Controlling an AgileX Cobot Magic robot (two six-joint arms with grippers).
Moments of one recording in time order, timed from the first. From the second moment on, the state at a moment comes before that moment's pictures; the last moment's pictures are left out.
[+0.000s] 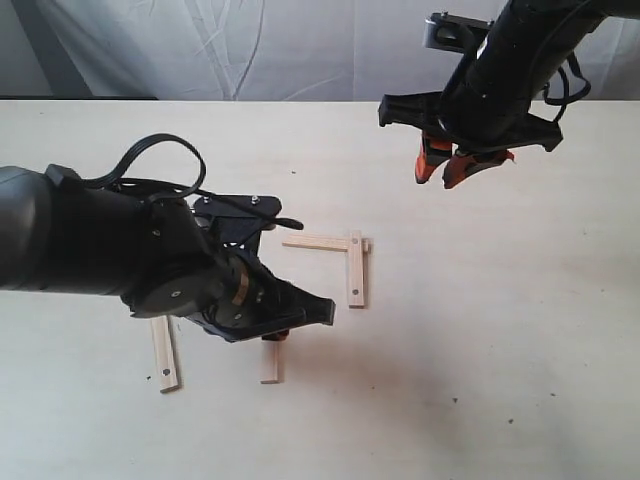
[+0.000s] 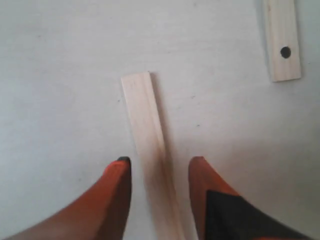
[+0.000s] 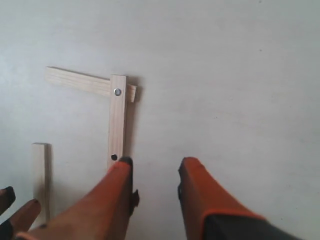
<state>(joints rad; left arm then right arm) -0.69 1.76 -0.86 0.31 0.35 -0.94 0.36 1.81 -1.42 0.21 0.99 0.22</state>
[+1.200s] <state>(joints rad) -0.56 1.76 -1.00 0.35 0.43 -0.84 0.36 1.81 -1.42 0.18 0.93 0.19</state>
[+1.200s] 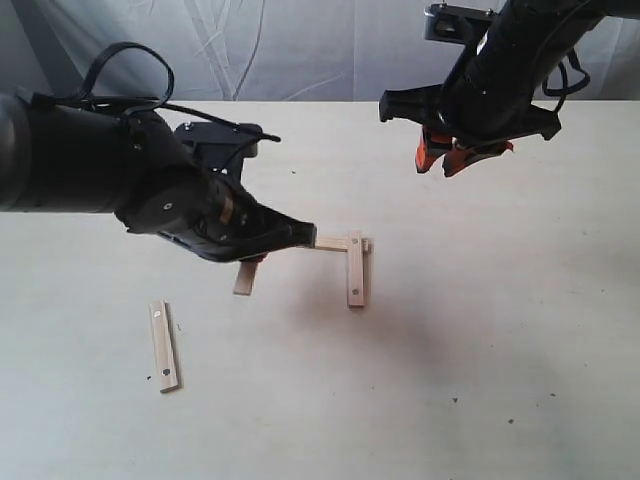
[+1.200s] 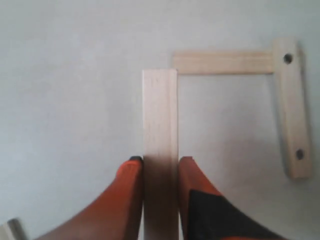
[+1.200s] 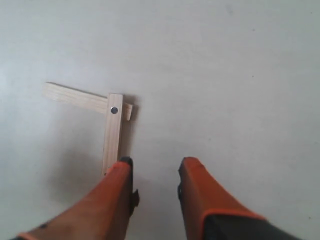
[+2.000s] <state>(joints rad) -0.56 2.00 -1.10 0.38 0.21 -0.83 0.36 1.81 -1.42 0.15 0.87 0.20</state>
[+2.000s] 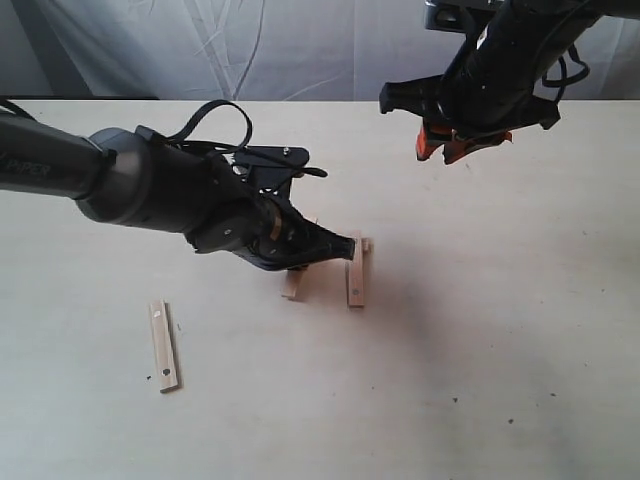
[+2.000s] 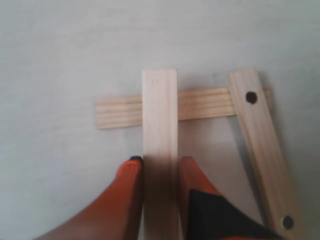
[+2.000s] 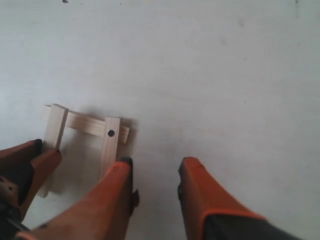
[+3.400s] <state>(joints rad) -0.31 1.70 -1.10 0.49 0.72 -0.66 0.45 1.77 -1.40 0.22 0.90 0.20</state>
